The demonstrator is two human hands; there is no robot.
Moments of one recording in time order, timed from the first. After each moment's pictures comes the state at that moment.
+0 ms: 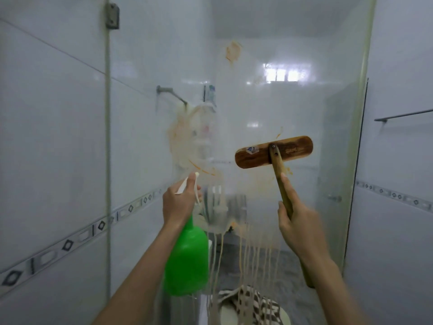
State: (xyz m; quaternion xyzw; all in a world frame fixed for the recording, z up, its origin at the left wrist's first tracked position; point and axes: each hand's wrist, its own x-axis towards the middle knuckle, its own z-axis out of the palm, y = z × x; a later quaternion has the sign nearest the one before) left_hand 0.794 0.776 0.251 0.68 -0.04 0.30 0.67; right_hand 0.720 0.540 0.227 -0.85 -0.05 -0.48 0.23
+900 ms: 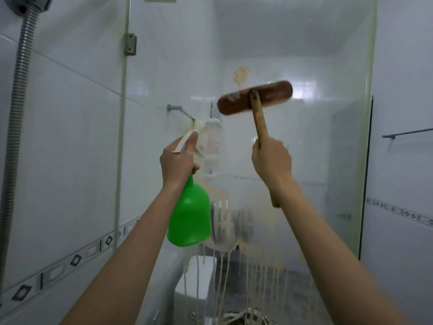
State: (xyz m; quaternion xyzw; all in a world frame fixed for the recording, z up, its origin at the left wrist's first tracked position) left_hand 0.781 0.799 0.360 0.61 -0.13 0.40 0.67; right_hand 0.769 0.616 0.387 -0.83 -0.03 -0.53 0.15
